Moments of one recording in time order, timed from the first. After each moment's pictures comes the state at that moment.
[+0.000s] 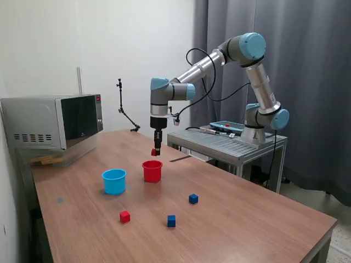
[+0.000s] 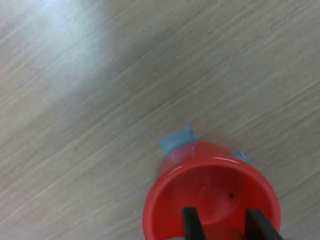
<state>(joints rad) -0.30 -1.00 1.54 -2.14 -1.60 -2.79</state>
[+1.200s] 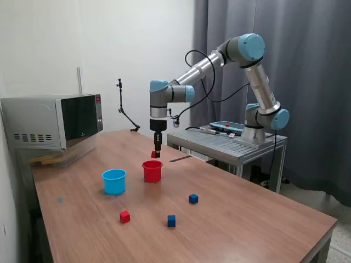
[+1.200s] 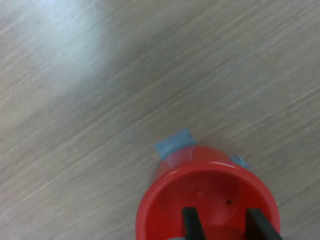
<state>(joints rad) -0.30 -0.98 1.53 -2.14 -1.60 -2.81</state>
